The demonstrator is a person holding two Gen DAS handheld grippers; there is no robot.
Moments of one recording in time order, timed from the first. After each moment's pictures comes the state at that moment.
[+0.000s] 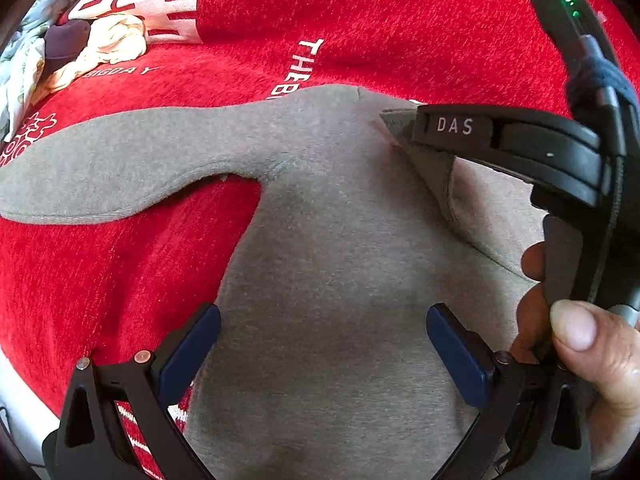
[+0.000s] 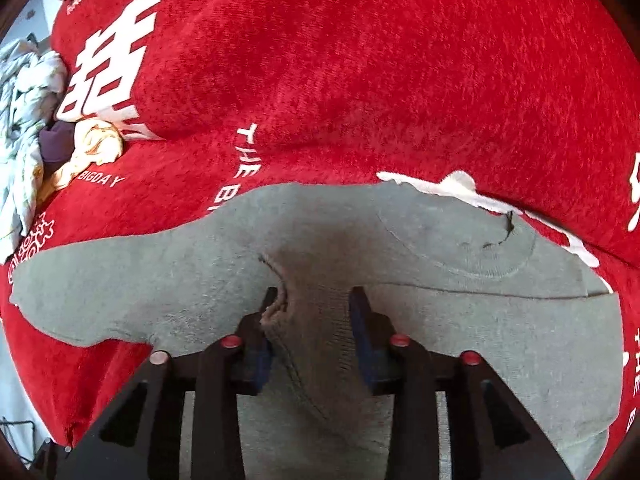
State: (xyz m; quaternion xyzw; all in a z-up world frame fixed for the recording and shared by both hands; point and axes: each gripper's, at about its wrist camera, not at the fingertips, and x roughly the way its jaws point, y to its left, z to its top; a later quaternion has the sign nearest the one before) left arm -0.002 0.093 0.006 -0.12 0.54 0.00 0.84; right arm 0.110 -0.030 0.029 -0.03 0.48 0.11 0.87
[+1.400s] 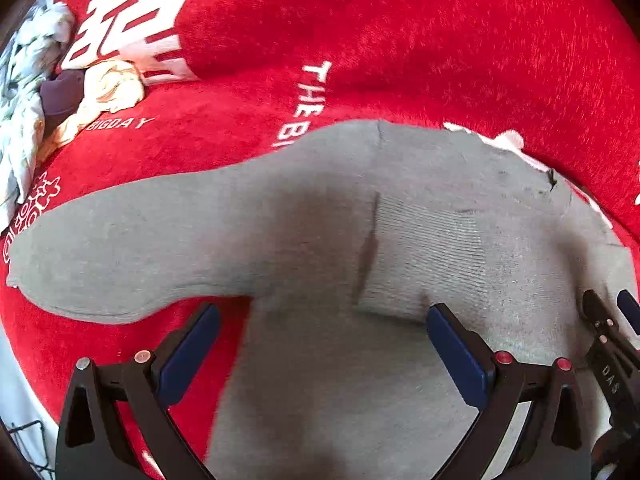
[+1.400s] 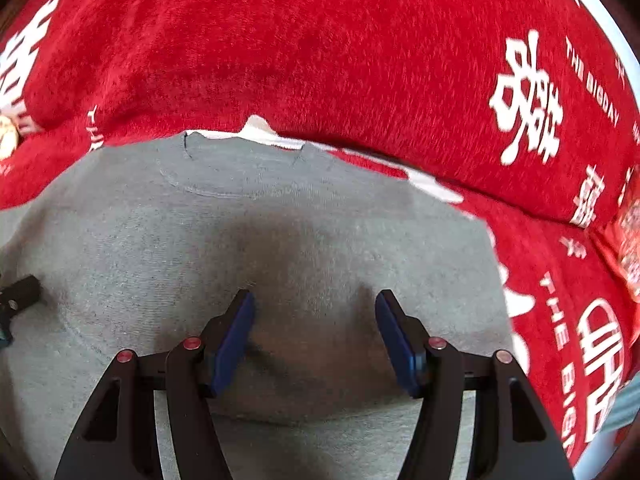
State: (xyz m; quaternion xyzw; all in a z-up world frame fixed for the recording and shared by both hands) left arm 0.073 0.081 0.013 -0.06 0.53 0.06 0.84; right arm 0.072 -0.155 0.012 -0.08 0.47 -0.07 0.88
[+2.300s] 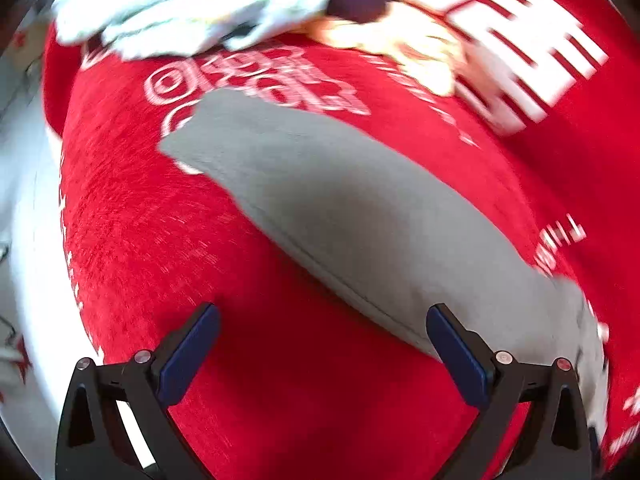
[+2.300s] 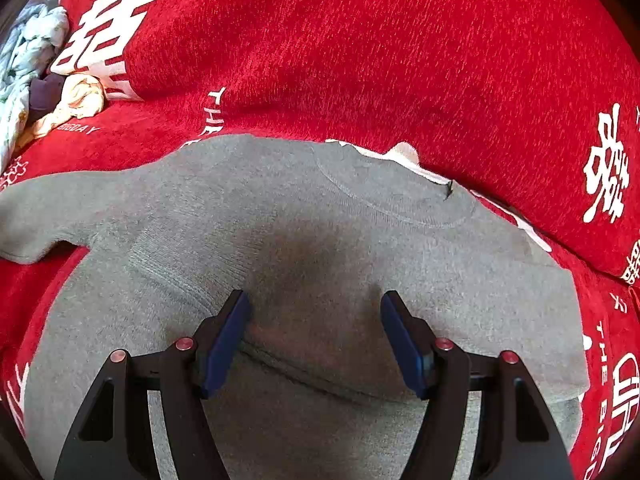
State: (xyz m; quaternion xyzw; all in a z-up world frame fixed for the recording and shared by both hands) left arm -0.017 0.356 -0.007 -0.29 0.47 0.27 0.78; right arm 0.060 -0.059 0.003 -0.10 0.46 0.06 0.88
